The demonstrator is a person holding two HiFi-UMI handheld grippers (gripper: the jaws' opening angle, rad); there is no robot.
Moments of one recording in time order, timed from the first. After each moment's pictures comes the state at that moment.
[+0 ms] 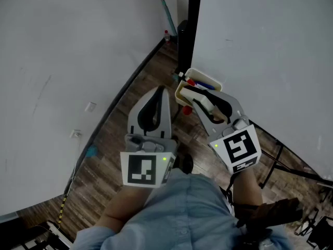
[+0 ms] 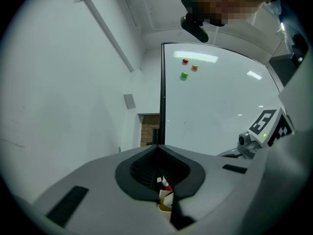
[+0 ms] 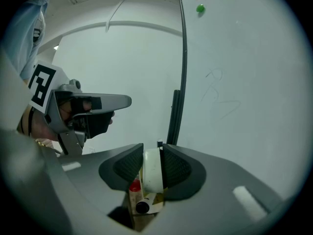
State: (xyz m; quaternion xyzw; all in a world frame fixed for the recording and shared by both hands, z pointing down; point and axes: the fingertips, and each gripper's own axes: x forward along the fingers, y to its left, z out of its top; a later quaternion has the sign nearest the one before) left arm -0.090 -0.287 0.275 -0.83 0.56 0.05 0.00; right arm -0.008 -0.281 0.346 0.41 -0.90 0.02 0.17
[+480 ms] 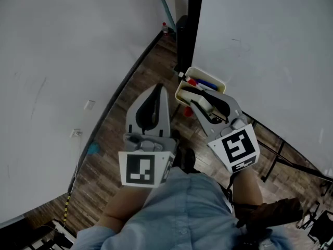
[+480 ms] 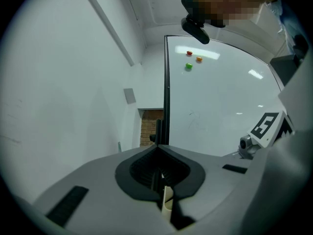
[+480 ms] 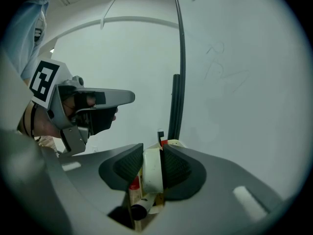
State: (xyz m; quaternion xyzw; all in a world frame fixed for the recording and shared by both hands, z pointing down) left arm -0.091 -0.311 0.296 -0.83 0.55 0.04 -0.02; right arm -0.014 -0.295 0.375 0.40 -0.90 0.05 0.19
